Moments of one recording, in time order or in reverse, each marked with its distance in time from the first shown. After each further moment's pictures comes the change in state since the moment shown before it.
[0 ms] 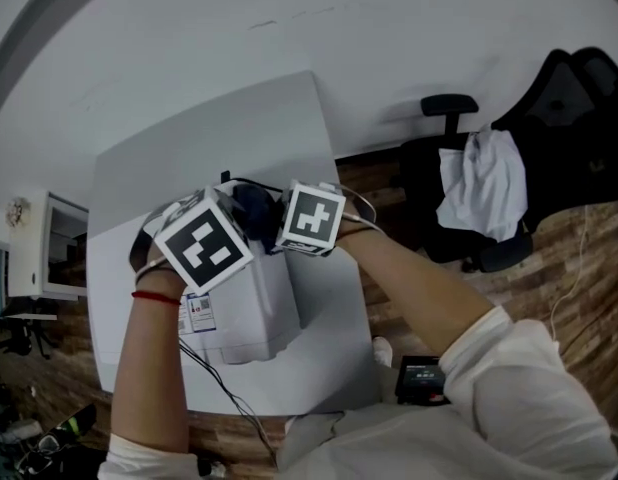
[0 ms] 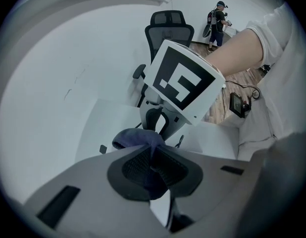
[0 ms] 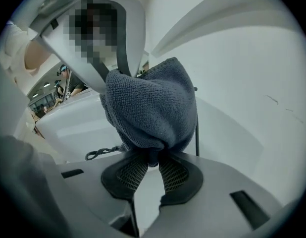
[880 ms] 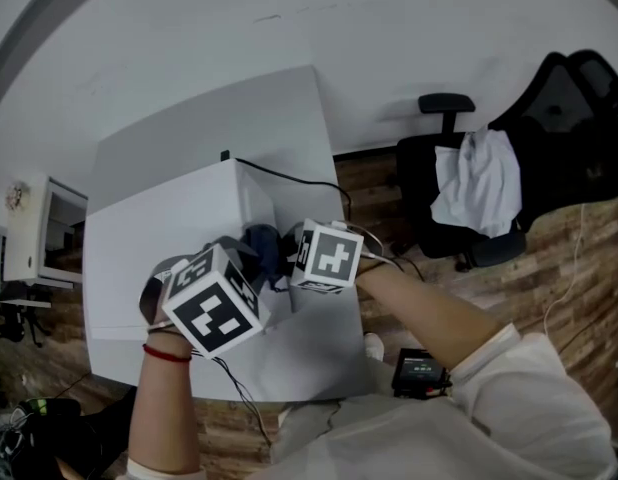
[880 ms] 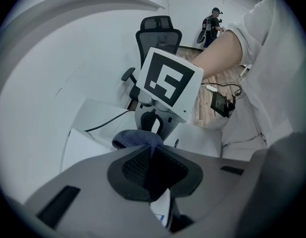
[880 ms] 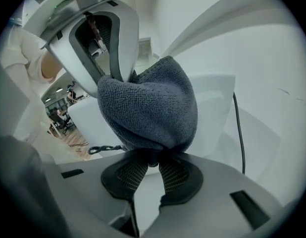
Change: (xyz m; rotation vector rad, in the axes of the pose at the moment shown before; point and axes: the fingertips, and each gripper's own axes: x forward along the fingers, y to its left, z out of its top) left arm -0.010 -0.111 -0.018 -0.024 -0.052 -0.075; right arm -0.008 0.107 -0.033 -0.003 -0.036 0.139
